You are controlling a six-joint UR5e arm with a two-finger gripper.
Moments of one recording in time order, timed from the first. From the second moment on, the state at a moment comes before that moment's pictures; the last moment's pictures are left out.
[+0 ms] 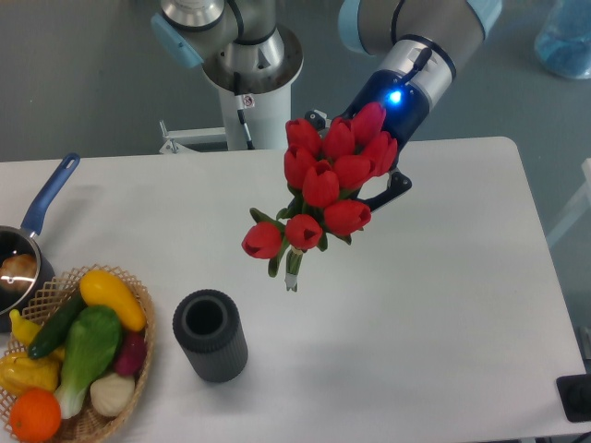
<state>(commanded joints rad) 2.75 -1.73 -1.71 -0.74 0.30 0.80</state>
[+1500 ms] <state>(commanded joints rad) 2.69 -1.67 -1.75 -0.76 1.18 0.79</state>
